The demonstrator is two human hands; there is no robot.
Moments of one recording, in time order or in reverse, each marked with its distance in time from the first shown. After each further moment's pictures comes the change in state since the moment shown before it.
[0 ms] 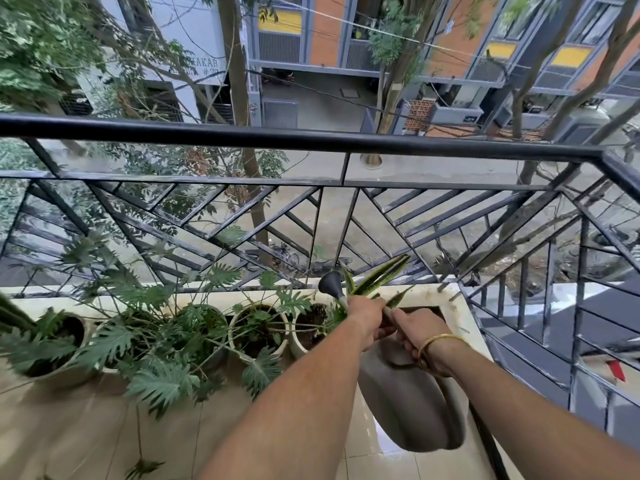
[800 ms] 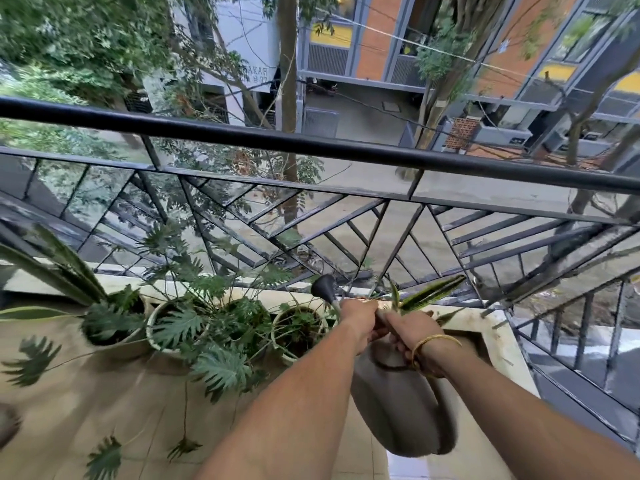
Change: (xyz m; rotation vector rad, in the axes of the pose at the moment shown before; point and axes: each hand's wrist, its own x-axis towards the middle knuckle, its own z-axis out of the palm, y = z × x) left_hand -0.028 0.037 -0.141 -0.084 0.175 0.096; right_hand -0.029 -0.103 0.095 -0.136 -0.077 -0.140
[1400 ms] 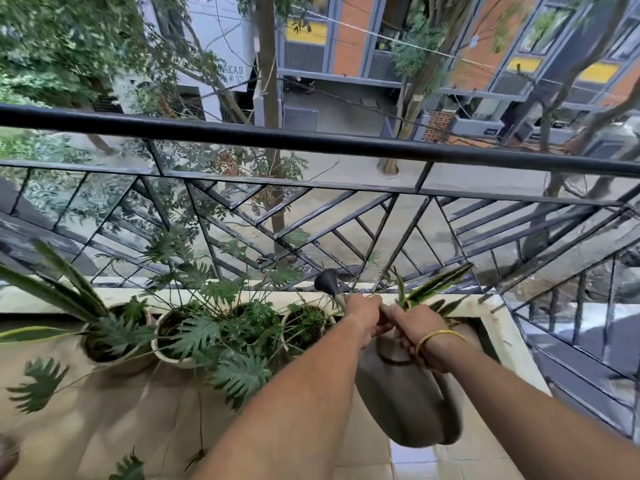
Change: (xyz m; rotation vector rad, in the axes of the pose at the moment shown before) left_hand 0.003 0.010 -0.057 0.050 -0.093 -0.021; right_hand -0.027 -0.043 0.042 -0.030 0.054 0.019
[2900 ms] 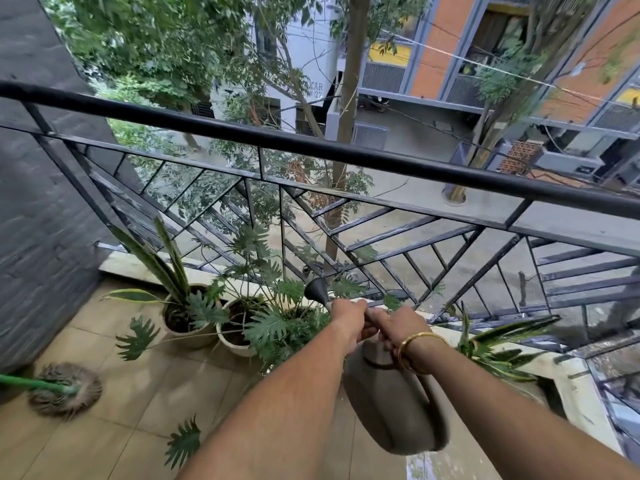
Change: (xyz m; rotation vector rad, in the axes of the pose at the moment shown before) left_hand -0.050 0.058 -0.155 -0.133 0.274 0.069; right_hand -0.008 -0.135 0.090 -0.093 -0.131 -0.231
